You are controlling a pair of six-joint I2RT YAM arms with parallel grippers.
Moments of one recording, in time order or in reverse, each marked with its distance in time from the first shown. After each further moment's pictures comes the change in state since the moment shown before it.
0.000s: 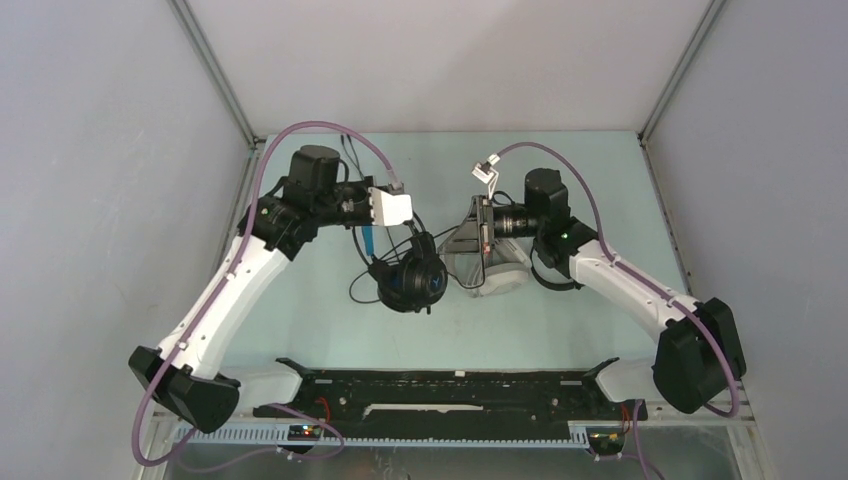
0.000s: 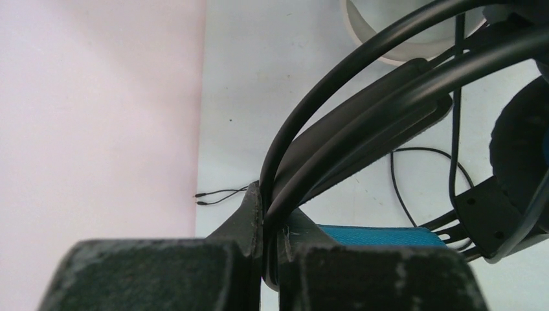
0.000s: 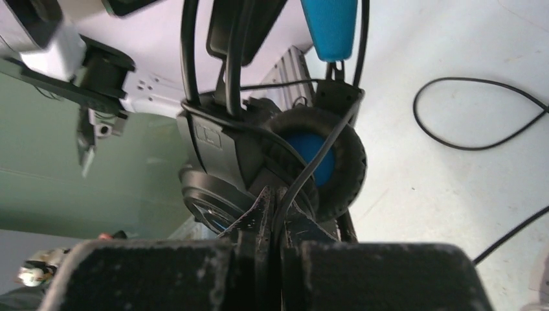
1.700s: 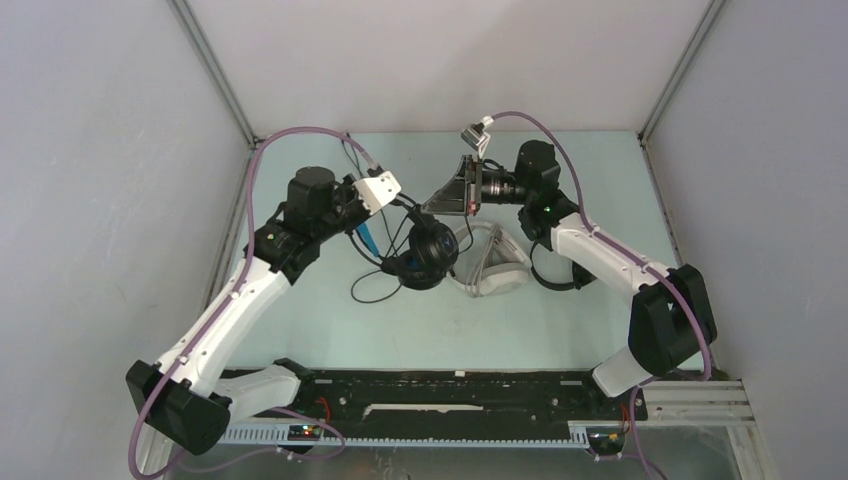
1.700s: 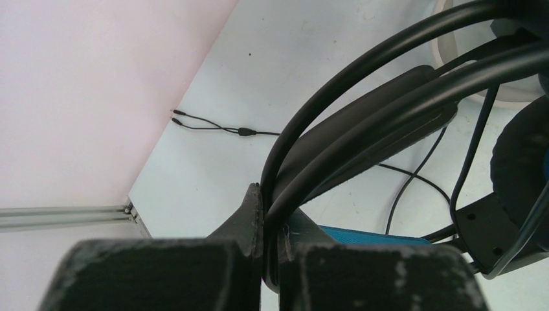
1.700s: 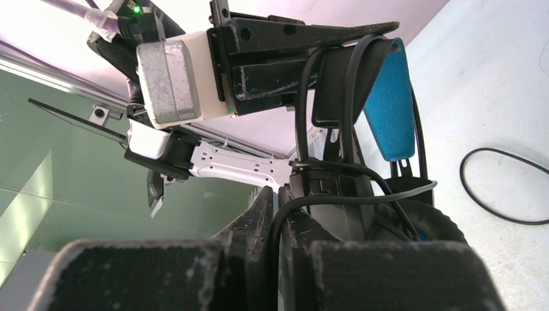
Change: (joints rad) left arm 0.005 -0.116 -0.267 0.335 -0.283 -0.442; right arm -0.018 0.203 0.192 0.310 -0.002 0.410
